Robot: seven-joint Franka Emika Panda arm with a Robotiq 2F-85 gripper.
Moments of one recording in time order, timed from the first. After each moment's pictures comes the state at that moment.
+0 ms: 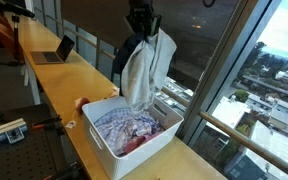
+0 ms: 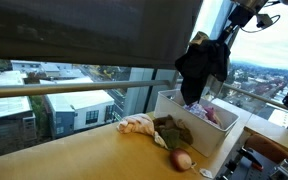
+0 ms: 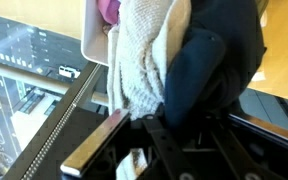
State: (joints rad) arm 0.00 -0.08 -0.03 -1.98 -0.07 2.26 -0.36
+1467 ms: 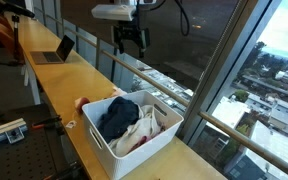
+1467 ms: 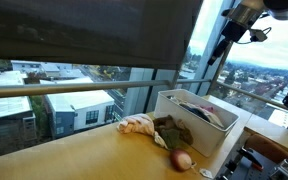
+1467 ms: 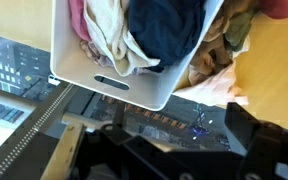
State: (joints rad) arm 0.02 -0.07 0.01 -2.09 -0.07 2.32 -0.34
